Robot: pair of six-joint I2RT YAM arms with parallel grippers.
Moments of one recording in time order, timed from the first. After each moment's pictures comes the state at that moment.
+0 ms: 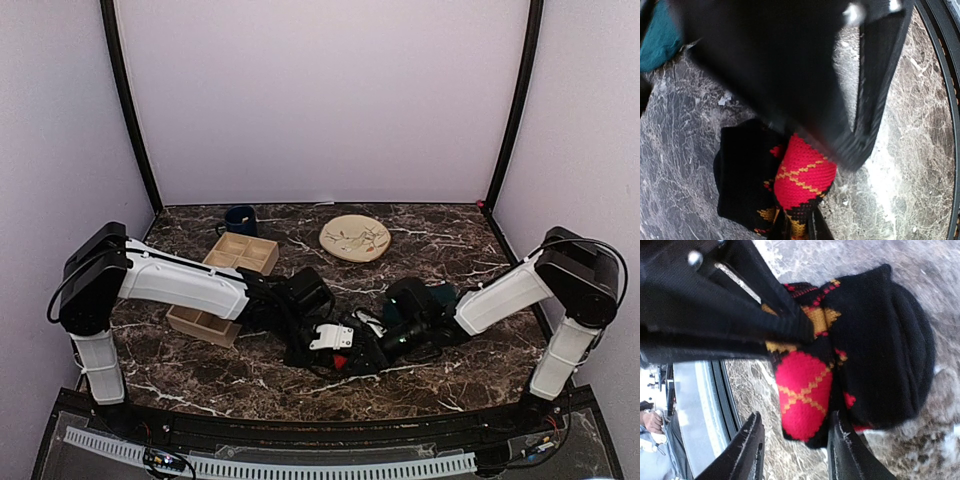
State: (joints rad) left arm -1.07 1.89 1.19 -0.41 0.17 0.62; right arm 0.89 1.73 0.65 0.22 -0.67 0.37
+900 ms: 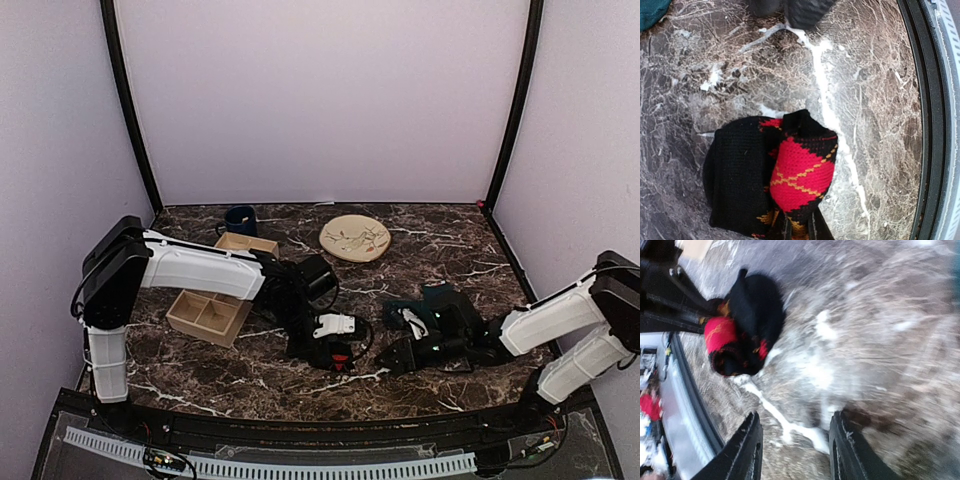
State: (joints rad) left arm -1.01 2.00 1.38 -0.67 0.38 0.52; right arm 0.86 1.43 0.34 0.35 -0.38 0.60
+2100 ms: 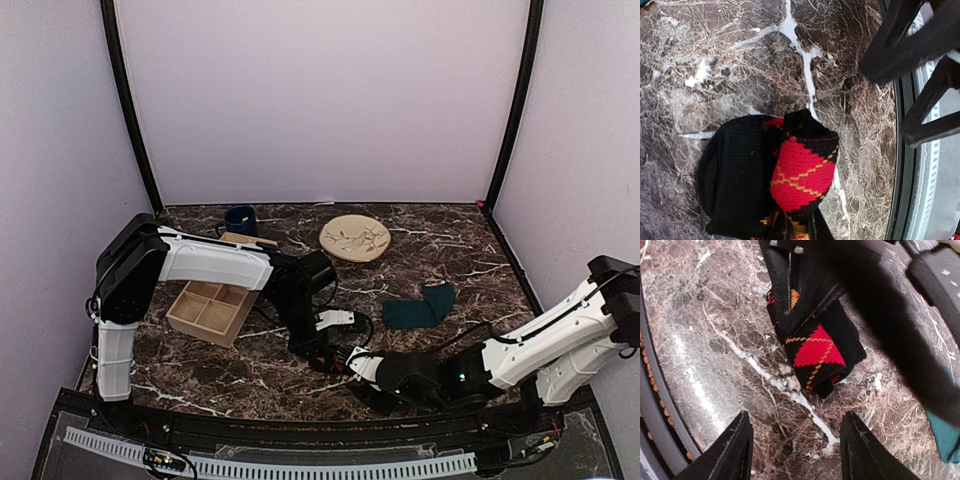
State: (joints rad) left arm -0.95 2.09 1.47 -0.78 0.57 0.49; right arm 1.47 1.45 0.55 0.12 0.47 0.18
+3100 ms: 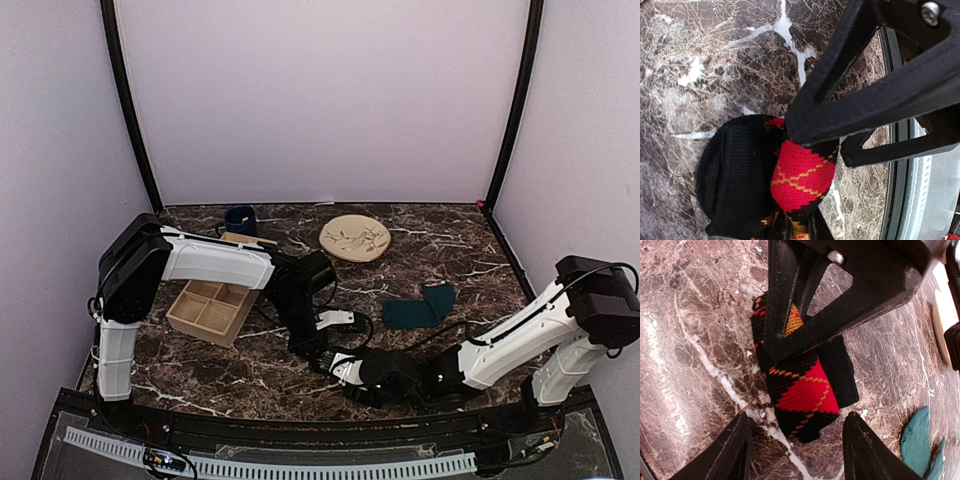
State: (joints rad) left arm -0.94 2.11 1.49 -0.80 0.61 0.49; right arm 1.42 1.63 0.60 0.24 0.50 -0.12
